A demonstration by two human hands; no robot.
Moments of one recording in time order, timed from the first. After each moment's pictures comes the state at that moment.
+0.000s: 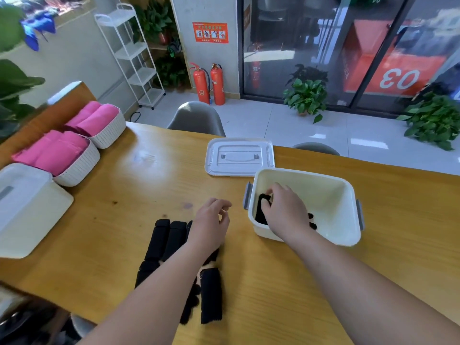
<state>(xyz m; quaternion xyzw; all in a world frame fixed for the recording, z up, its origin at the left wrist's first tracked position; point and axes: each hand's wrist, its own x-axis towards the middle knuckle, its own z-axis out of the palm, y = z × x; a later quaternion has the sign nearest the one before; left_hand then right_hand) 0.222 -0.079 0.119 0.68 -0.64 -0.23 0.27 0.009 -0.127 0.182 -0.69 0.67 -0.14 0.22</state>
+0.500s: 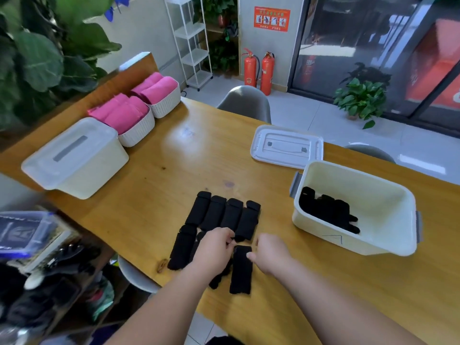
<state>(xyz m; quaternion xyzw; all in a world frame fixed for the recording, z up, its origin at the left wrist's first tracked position) 0.277 0.047 0.077 0.78 -0.55 -0.27 0.13 0.110 -0.018 0.103 -0.75 0.57 0.14 0.31</state>
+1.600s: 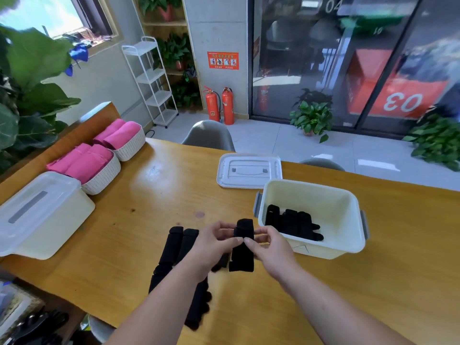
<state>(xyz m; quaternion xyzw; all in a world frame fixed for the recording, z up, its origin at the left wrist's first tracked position) 0.238 -0.009 0.171 0.61 -0.39 -0.58 0.37 0.043 -0.033 0.154 -0.49 0.59 -0.27 0.58</state>
